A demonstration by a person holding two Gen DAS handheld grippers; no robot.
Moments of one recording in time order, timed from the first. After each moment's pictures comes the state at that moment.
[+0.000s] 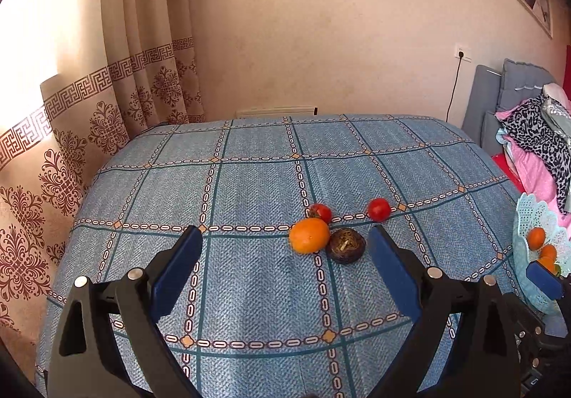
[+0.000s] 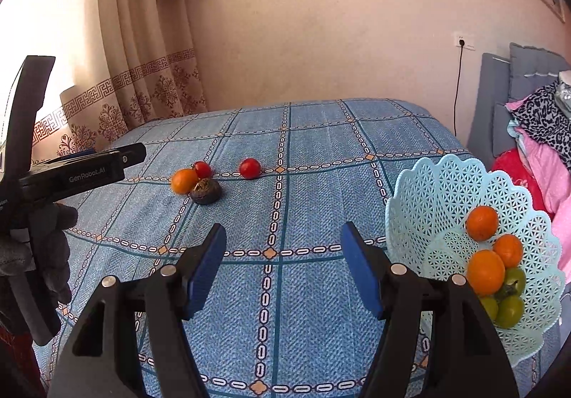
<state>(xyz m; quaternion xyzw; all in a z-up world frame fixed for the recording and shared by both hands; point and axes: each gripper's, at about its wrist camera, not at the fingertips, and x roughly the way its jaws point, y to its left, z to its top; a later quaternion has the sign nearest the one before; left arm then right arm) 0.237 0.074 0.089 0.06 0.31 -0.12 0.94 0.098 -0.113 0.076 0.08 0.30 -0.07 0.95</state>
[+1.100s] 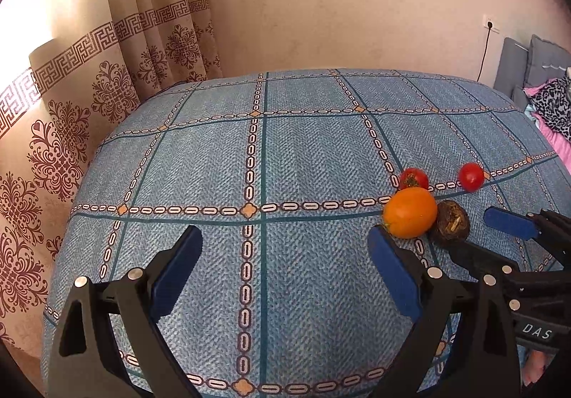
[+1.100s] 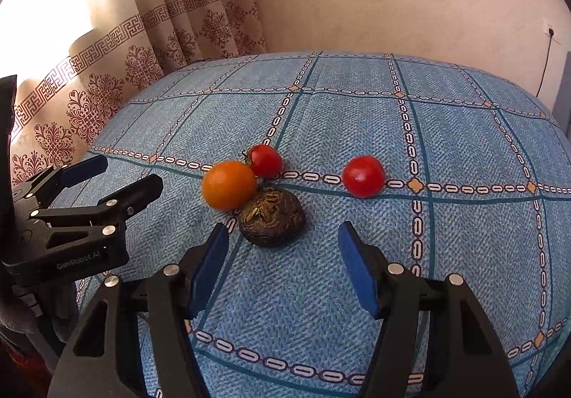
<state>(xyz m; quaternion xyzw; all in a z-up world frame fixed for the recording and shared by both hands) 0.303 0.107 0.036 0.08 0.37 -0.09 0.92 0.264 -0.063 0.021 0.07 0.40 0.07 0.91</state>
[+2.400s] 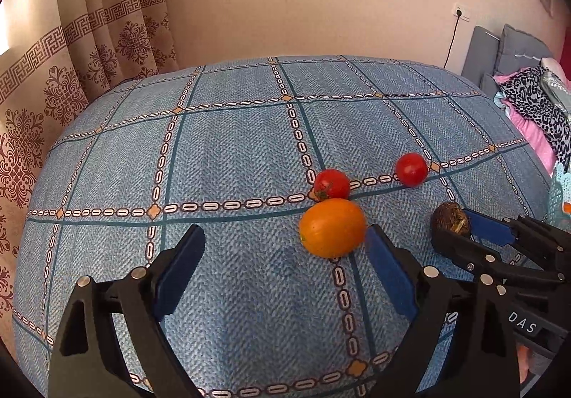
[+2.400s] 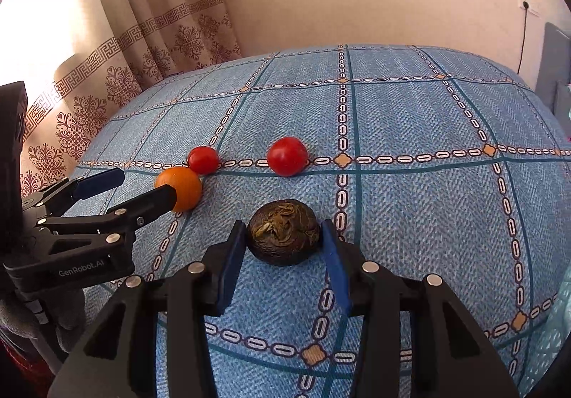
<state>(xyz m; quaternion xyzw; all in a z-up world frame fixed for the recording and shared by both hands) 0.301 0.052 0.026 0.08 0.40 -0.16 0.90 0.232 -0.122 0.013 0.12 0.40 0.03 0.91</state>
